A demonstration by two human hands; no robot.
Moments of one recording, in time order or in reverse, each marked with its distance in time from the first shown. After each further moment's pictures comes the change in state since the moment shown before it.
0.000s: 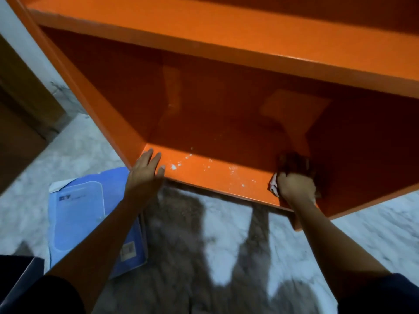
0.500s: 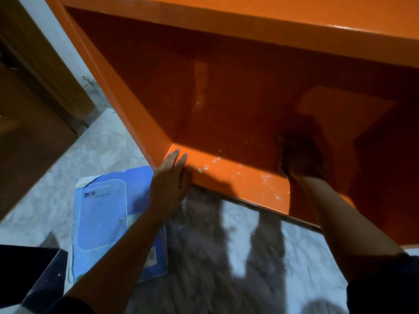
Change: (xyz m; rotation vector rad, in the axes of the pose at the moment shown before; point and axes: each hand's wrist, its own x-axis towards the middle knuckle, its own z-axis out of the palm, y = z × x) left_hand 0.000 -0.008 0.011 0.038 0.114 0.080; right_hand 0.062 -0.087 0.016 0.216 0.046 -0.383
